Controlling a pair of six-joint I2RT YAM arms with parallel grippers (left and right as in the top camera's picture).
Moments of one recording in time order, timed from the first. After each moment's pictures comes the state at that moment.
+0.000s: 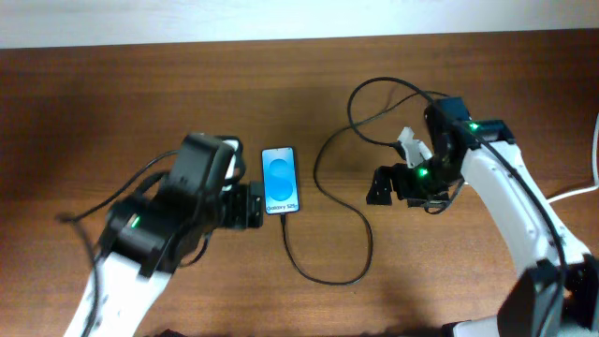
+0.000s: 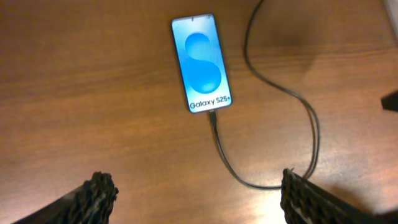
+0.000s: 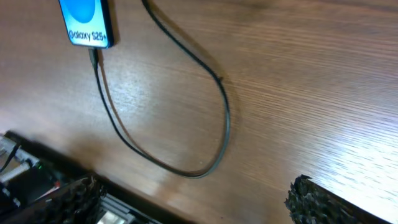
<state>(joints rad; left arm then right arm) -0.45 1.18 1.32 -1.17 -0.02 -0.34 0.09 1.60 1.26 -1.20 -0.43 0.05</state>
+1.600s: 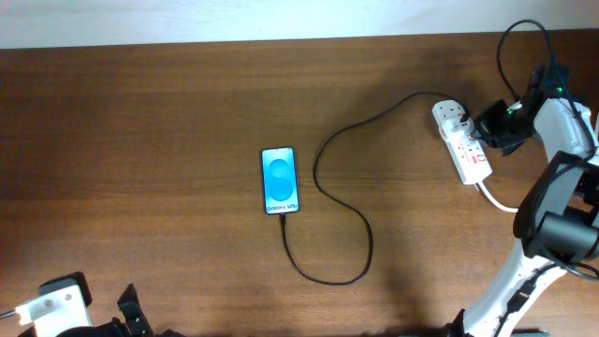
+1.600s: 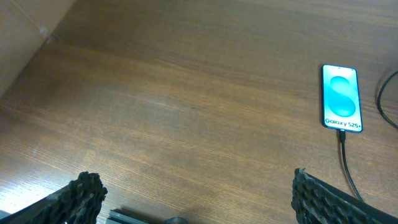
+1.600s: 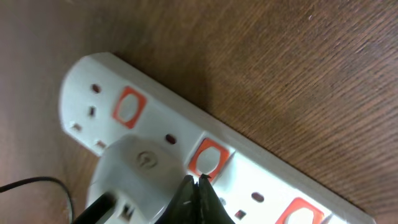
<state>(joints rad) -0.48 0.50 1.31 -1.69 -0.56 -0.57 -0.39 2.17 1.66 -0.83 -0.34 0.58</state>
